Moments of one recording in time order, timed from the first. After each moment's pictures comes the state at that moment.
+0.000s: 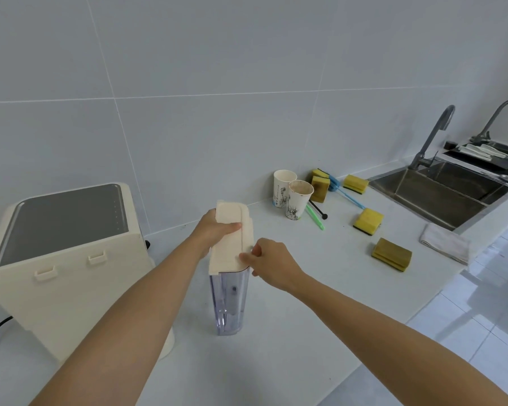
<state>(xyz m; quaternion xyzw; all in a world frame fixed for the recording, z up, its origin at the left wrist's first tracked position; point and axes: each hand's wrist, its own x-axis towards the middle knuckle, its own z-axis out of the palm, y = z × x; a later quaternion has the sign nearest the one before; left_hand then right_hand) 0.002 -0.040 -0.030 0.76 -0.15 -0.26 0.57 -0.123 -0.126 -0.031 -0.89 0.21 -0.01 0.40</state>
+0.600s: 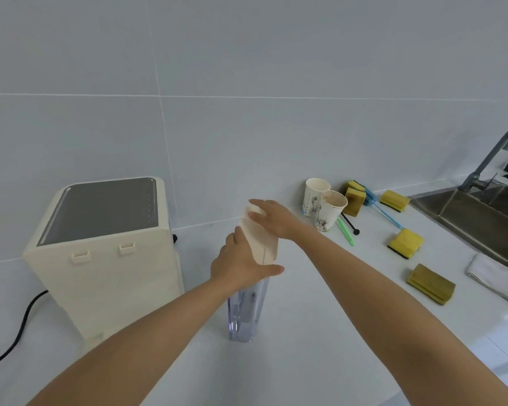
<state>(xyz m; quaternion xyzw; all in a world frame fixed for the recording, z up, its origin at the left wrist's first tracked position) -0.051 -0.027 -0.039 0.93 -0.17 -0.15 0.30 -0.016 -0.162 -0.017 -0.95 0.07 0.04 0.29</state>
